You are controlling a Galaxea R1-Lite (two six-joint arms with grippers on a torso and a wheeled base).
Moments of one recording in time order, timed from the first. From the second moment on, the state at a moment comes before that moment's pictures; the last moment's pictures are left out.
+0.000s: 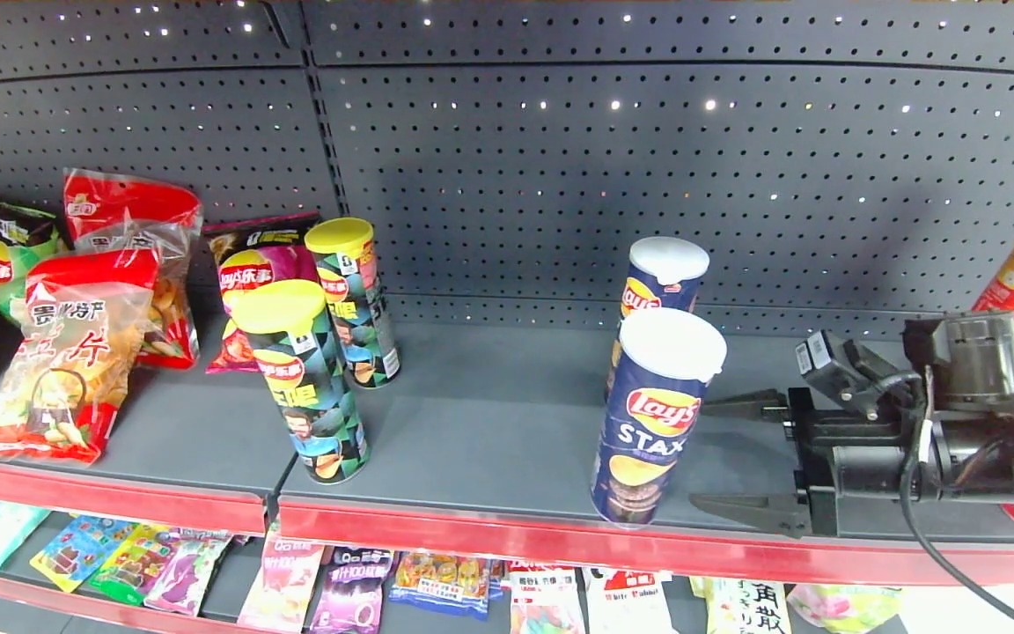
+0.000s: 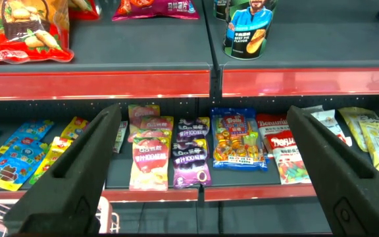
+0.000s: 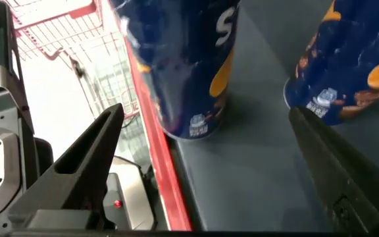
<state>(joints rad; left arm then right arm) -0.12 0.09 0.00 0.00 0.00 0.00 0.21 1.64 -0.59 -0.46 0.84 -0.53</state>
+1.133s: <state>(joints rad) -0.12 0.09 0.00 0.00 0.00 0.00 0.34 1.70 -0.67 -0.46 0.77 -0.50</state>
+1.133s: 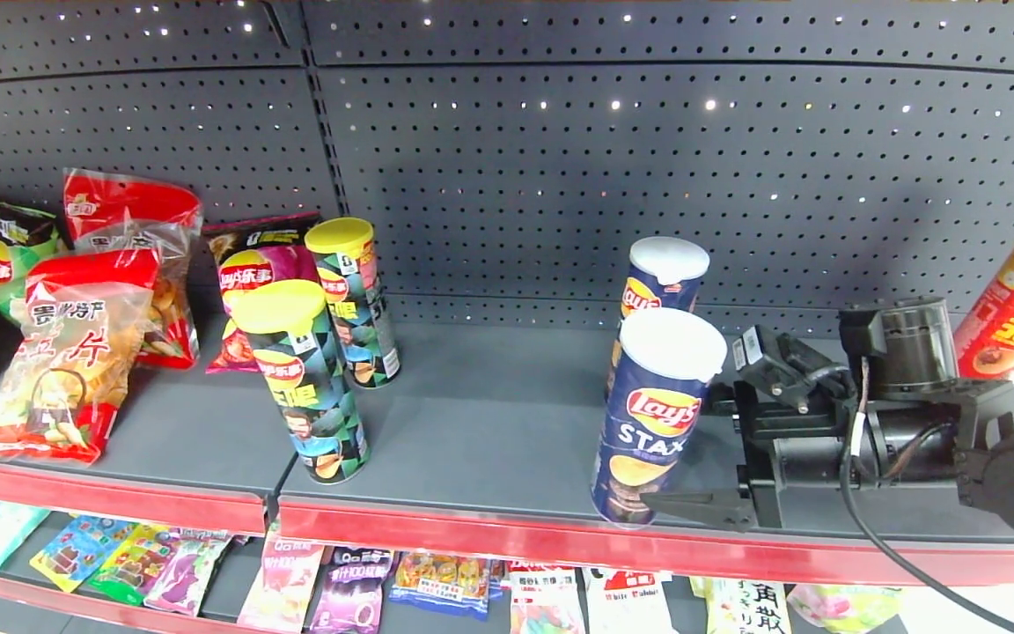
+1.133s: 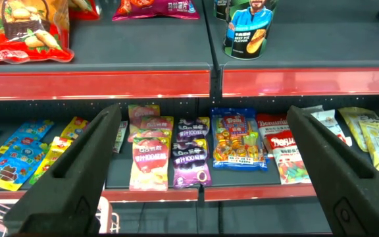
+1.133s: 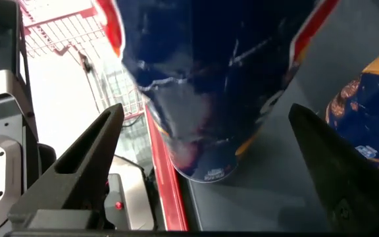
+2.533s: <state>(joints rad) -0.12 0.09 0.00 0.00 0.00 0.00 0.34 1.77 -0.70 -0.47 0.76 -0.49</state>
